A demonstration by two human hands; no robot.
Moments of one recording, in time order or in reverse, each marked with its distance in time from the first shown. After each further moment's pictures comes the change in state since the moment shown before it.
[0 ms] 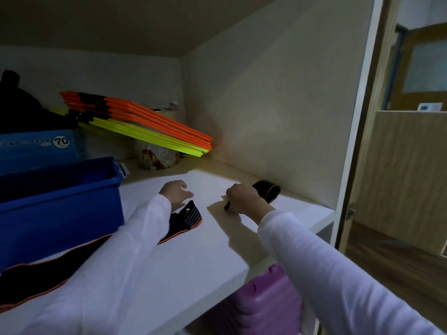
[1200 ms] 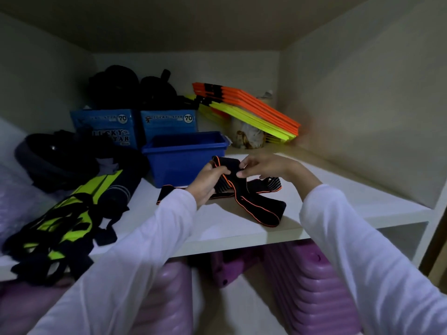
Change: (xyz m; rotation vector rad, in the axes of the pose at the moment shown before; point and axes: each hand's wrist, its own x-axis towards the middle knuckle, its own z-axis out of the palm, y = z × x) left_hand -0.192 -0.051 -0.064 -1.030 0.199 -0.077; right_hand -0.082 -0.109 -0.085 0.890 -0.210 -0.438
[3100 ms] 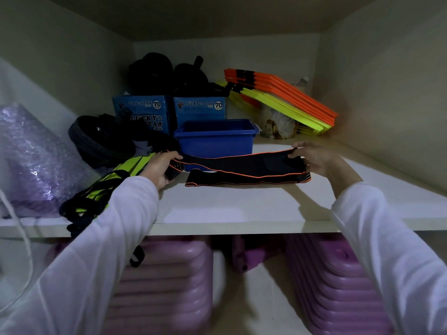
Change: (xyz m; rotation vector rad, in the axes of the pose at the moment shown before) left_hand -0.038 0.026 -0.131 0.011 0.541 -0.082; right_hand 0.027 0.051 -0.006 0.701 0.231 0.181
